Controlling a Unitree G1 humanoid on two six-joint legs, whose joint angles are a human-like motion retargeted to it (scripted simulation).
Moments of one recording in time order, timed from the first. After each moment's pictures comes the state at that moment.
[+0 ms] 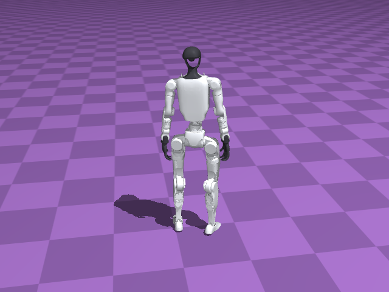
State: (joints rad) left arm 0.08 0.18 0.17 1.52 -0.15 0.05 -0.12; right arm 0.02 -0.13 0.07 1.56 -0.42 -0.09 0.03; waist -0.02 -0.11 -0.03; left_leg 0.04 0.00 0.27 -0.04 -0.03 -0.04; right_leg 0.00 -0.14 -0.32 0.04 0.12 0.07
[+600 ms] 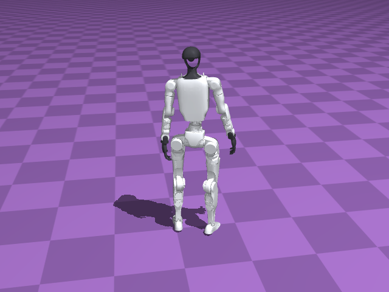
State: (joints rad) left arm 0.08 0.18 0.21 1.53 -0.14 0.04 -0.12; right arm -0.06 -0.21 -0.19 1.46 -0.16 -0.11 0.05; waist -0.02 -0.12 -0.04; left_leg 0.02 -0.01 0.25 -0.04 -0.01 -0.04; right_leg 0.00 -0.14 -0.32 0.03 0.12 0.06
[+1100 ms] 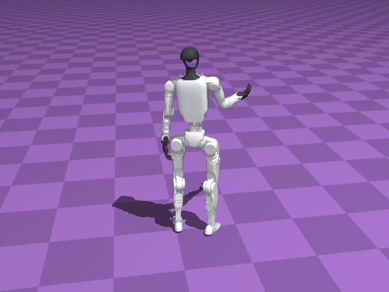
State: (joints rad) left arm 0.07 0.18 0.24 1.53 -0.14 0.04 -0.11; right arm -0.38 -0.23 -0.45 0.49 0.53 -0.11 -0.10; waist -0.06 -0.13 -0.08; left_leg 0.02 0.00 0.25 -0.02 -0.02 -0.04; right_leg 0.00 -0.14 -0.33 0.03 0.12 0.06
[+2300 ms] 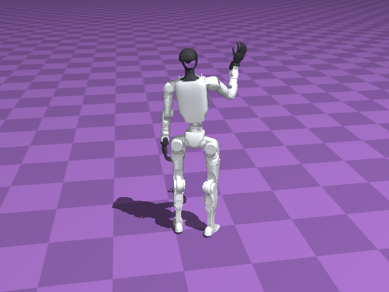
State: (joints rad) left arm 0.07 0.21 0.24 1.57 -0.14 0.04 -0.10; right arm -0.61 -0.55 -0.42 -0.15 -0.26 -0.21 -0.77; waist -0.05 -0.15 -0.12; left_leg 0.02 -0.02 0.21 -0.03 -0.02 -0.04; right_leg 0.03 -0.14 -0.36 0.02 0.09 0.07
